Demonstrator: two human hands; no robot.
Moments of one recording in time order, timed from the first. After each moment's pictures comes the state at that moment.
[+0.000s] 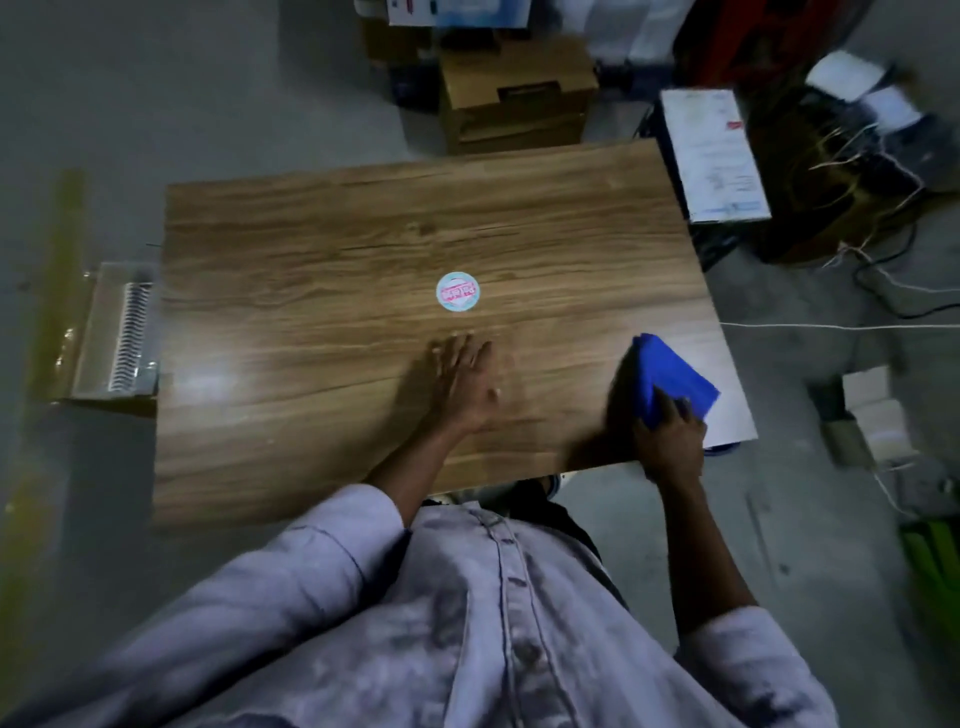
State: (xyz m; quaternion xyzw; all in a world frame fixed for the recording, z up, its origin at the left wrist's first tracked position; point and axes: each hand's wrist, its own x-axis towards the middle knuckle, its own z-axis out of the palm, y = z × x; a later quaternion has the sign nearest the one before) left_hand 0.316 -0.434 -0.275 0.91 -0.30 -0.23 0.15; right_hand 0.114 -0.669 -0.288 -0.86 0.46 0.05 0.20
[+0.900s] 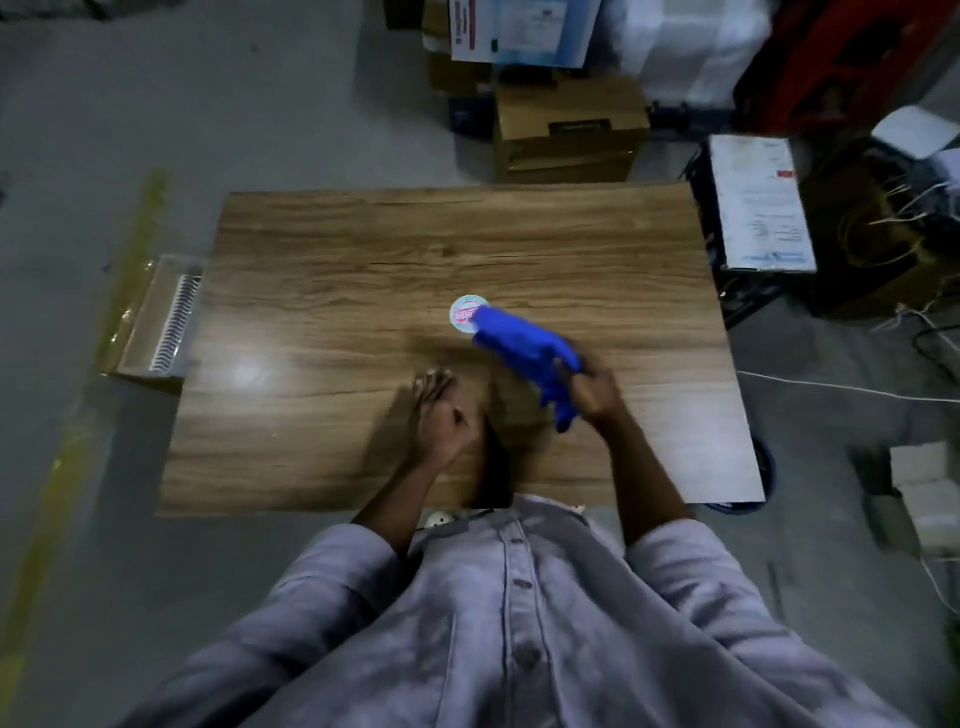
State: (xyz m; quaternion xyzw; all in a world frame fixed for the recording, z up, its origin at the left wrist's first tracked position) left_hand 0.299 -0.417 -0.297 0.94 -0.13 -0.13 0.27; right_hand 0.252 -0.648 -0.226 -0.78 0.30 0.06 0.55
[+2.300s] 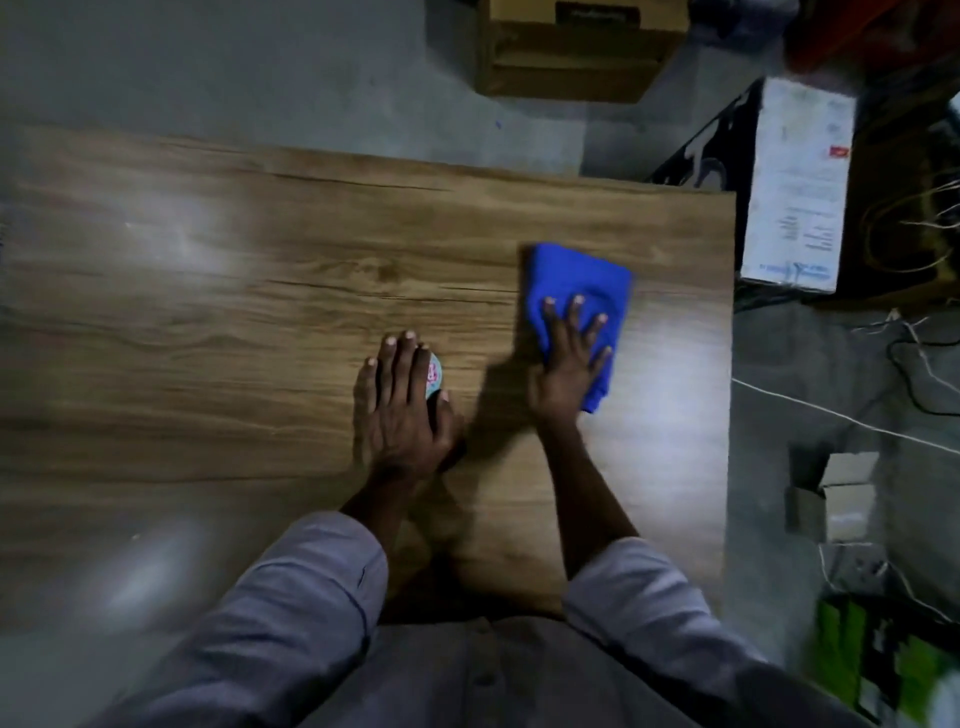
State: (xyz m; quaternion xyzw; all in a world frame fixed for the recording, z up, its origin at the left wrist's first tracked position) left_hand 0.420 -0.509 -0.333 0.98 -0.14 -0.09 0.13; right_hand 0.420 -0.717 -0.329 -0.92 0.29 0.04 0.27
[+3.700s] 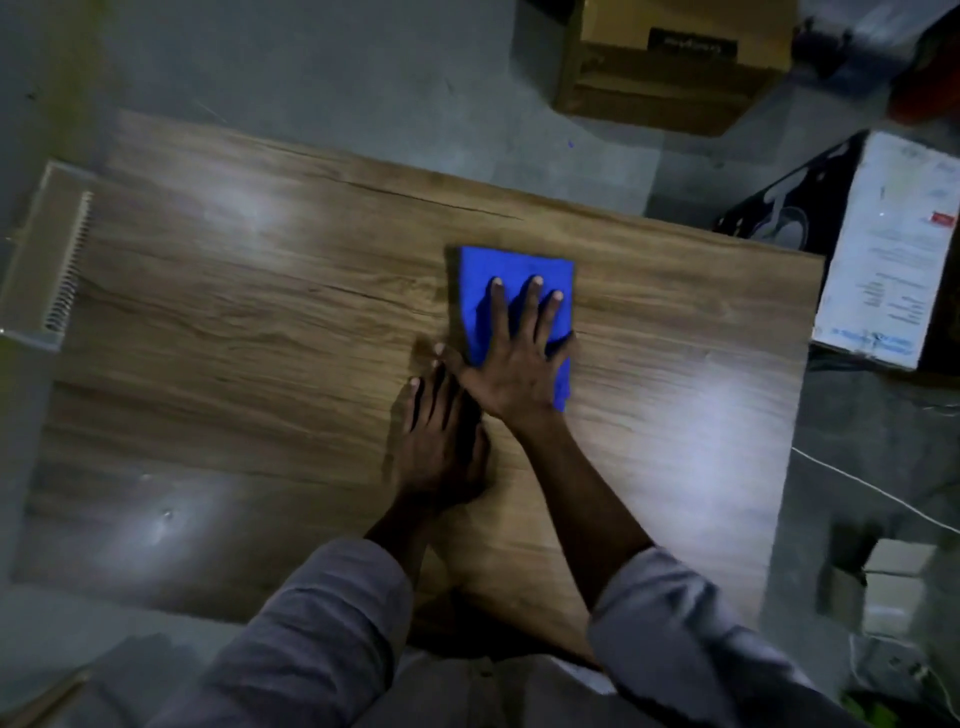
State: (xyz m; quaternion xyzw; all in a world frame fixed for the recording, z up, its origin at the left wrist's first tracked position) left_hand 0.425 -0.511 -0.335 0.97 -0.14 -0.05 0.20; right_hand 0.506 -0.633 -0.308 -0.96 0.12 0.19 0.16
